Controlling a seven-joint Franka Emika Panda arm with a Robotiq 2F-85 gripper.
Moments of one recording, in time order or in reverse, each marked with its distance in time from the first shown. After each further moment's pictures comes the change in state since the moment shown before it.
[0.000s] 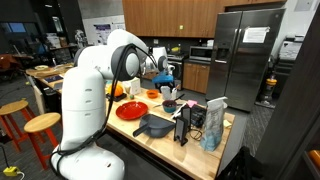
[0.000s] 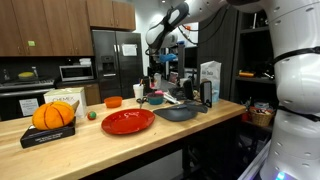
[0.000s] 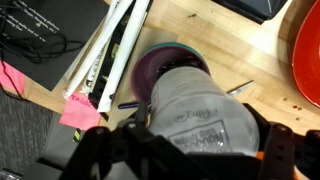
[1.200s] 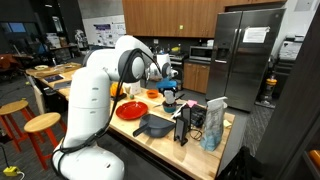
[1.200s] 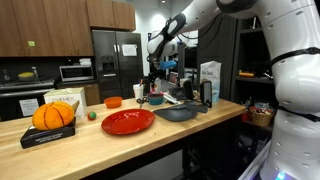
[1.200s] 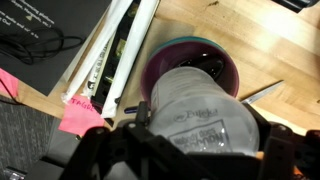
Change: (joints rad) arm -0.024 0.080 -0.006 0.003 0.000 0.107 -0.009
